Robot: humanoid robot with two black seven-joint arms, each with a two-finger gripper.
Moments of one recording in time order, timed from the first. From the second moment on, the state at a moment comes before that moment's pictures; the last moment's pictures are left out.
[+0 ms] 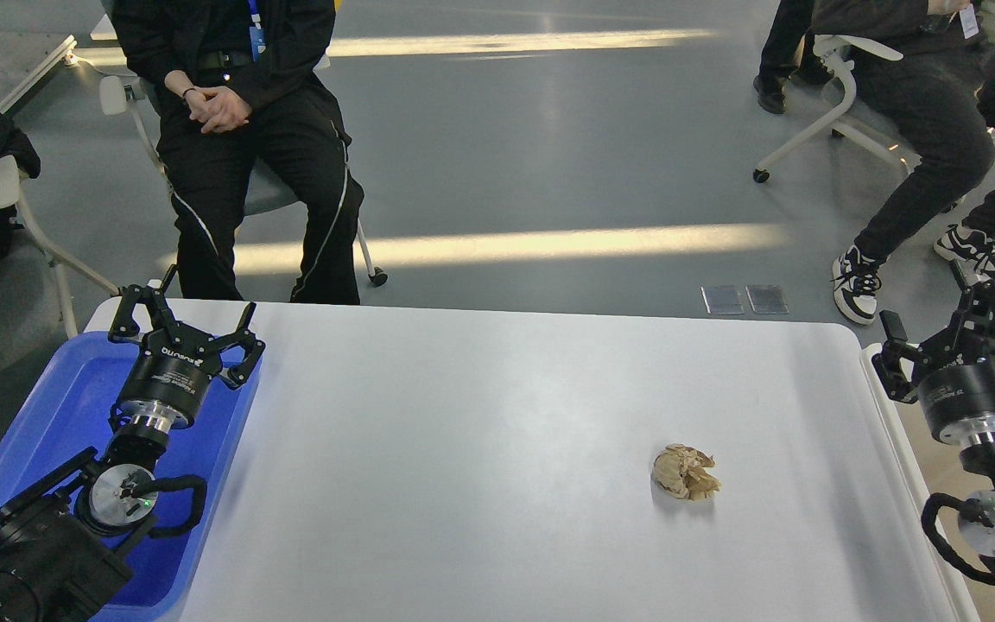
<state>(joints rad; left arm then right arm) -0.49 0.34 -0.88 -0.55 -0.07 -0.64 -0.50 0.34 -0.57 0.89 0.97 -0.25 0.00 0.65</state>
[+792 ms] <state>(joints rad) -0.49 0.34 -0.88 -0.55 -0.07 -0.64 -0.50 0.33 -0.57 0.89 0.97 -0.25 0.00 0.65</state>
